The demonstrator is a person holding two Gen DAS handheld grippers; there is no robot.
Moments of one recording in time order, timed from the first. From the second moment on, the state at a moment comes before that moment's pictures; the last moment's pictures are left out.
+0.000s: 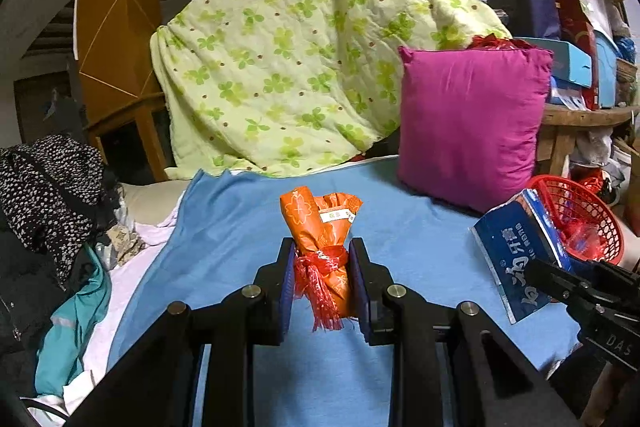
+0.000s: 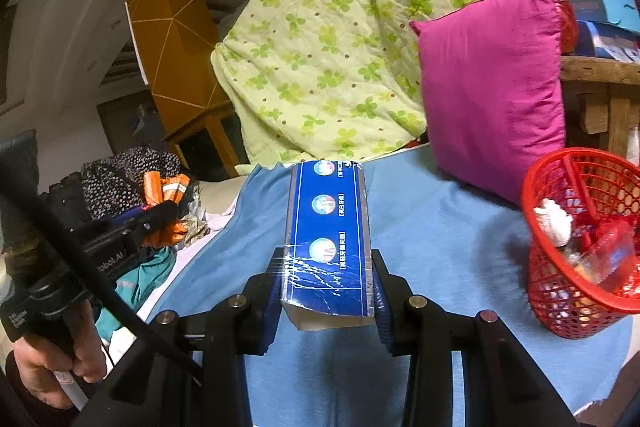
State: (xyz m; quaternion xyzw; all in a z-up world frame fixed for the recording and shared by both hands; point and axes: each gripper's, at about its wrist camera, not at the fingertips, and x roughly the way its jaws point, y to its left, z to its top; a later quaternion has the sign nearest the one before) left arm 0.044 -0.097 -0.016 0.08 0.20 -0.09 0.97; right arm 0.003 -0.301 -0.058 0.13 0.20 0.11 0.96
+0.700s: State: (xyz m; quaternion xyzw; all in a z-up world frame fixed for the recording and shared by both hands) left arm 0.038 -0.174 -0.024 0.10 0.21 -0.13 0.96; right arm -0.030 -0.372 -0.052 0.16 0.18 0.07 0.97
